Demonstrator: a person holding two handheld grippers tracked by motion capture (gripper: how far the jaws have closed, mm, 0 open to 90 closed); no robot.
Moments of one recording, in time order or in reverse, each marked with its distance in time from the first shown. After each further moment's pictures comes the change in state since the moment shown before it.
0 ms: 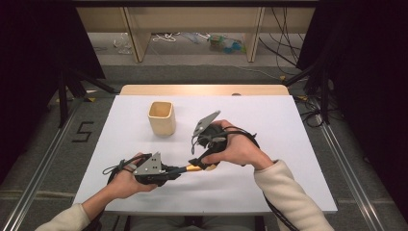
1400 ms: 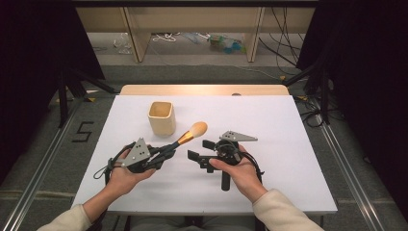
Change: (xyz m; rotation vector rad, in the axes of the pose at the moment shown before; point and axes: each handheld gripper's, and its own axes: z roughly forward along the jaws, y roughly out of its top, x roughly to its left) left arm 0.010 0.012 -0.016 -0.241 0.279 -0.134; right arm 0.015 -0.069 0.031 -0.594 0.048 0.558
